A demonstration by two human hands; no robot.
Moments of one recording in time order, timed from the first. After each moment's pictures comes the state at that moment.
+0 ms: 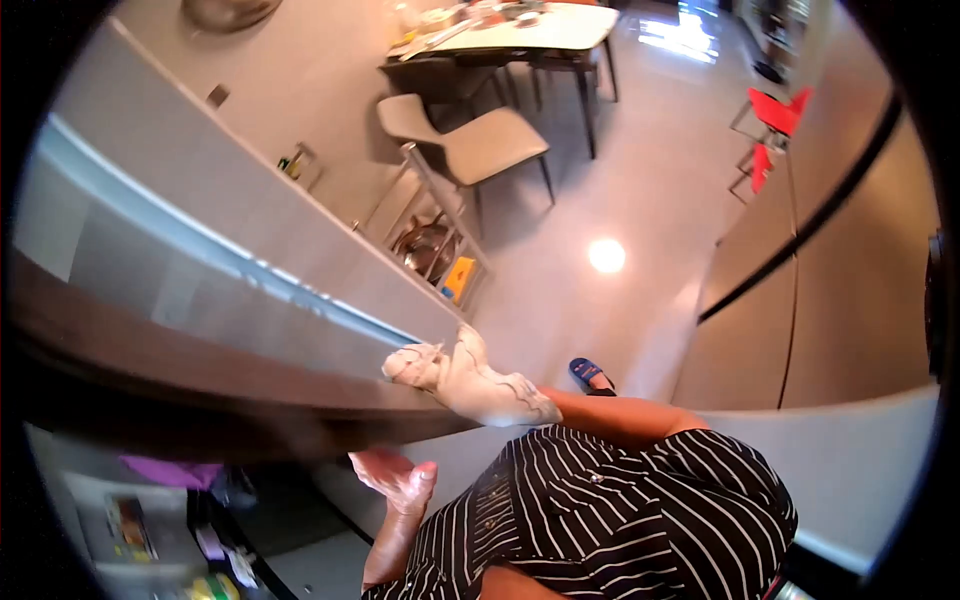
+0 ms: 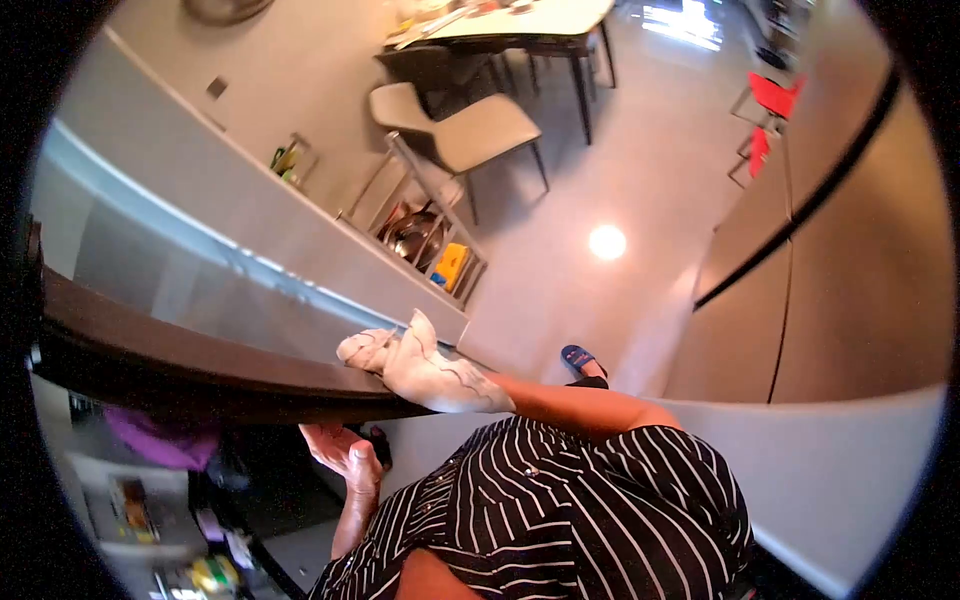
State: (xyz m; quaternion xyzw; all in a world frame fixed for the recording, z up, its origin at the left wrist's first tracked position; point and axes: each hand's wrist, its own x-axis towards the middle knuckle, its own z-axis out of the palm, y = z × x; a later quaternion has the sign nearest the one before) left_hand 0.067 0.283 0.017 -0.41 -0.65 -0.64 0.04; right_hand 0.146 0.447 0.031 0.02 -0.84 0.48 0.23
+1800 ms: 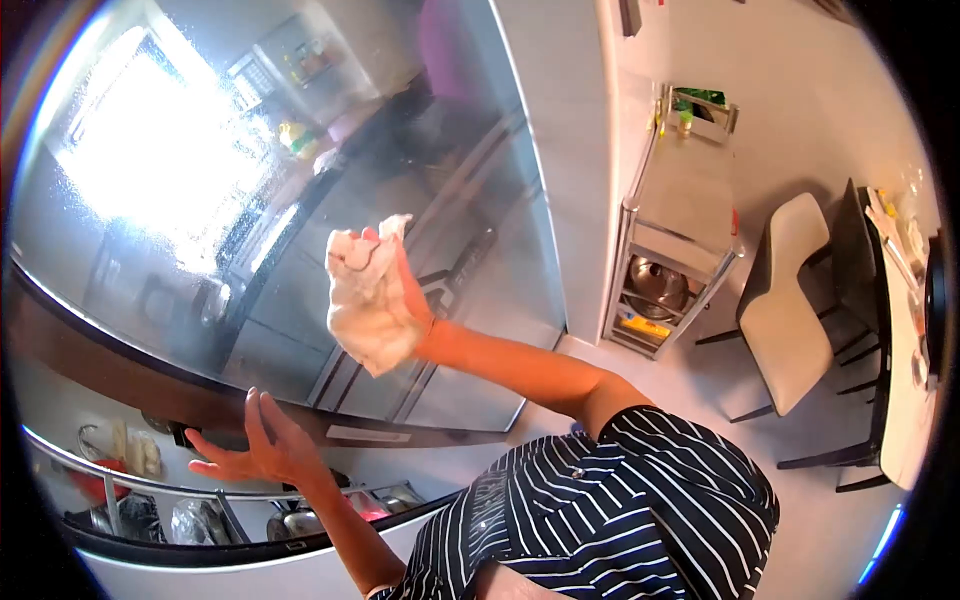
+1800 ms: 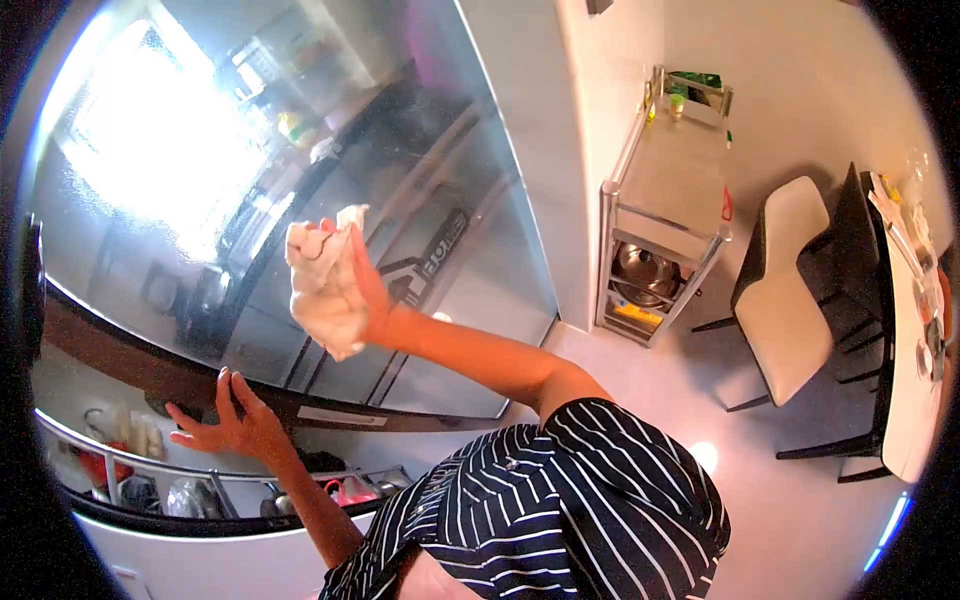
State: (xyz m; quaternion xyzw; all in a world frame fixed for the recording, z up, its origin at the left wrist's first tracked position) left_hand 0.244 0.435 0.127 0.31 -0.69 0.35 0.55; right_hand 0.034 0.452 0.064 0.20 0.34 0.80 -0.45
